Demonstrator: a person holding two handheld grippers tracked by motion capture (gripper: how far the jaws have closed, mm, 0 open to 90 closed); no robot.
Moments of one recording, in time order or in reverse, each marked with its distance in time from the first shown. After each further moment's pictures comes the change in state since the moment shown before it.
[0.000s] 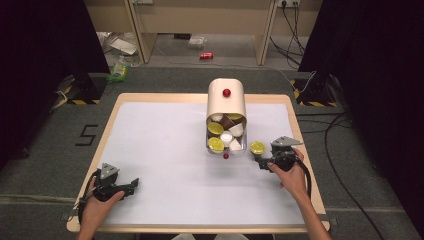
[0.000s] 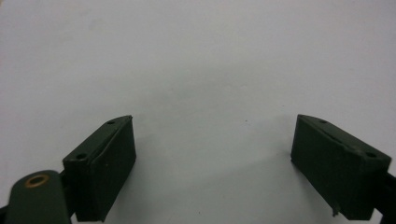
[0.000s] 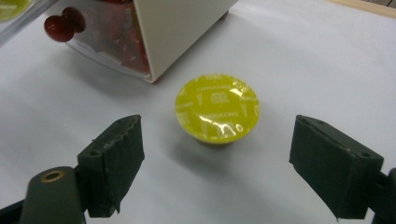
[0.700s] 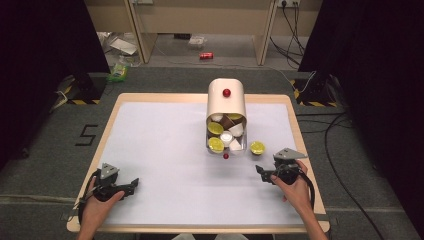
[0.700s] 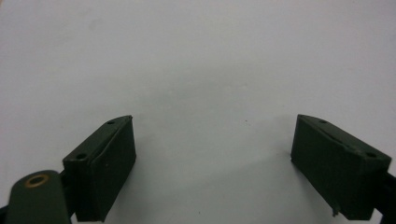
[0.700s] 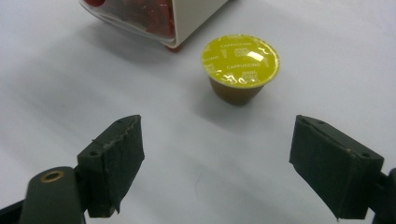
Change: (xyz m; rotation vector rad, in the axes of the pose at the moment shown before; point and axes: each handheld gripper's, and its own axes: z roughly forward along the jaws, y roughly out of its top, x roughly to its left) left arm 0.000 0.000 0.000 0.000 0.000 0.000; right arm 0.014 -0.028 -0.020 -0.003 0.013 0.008
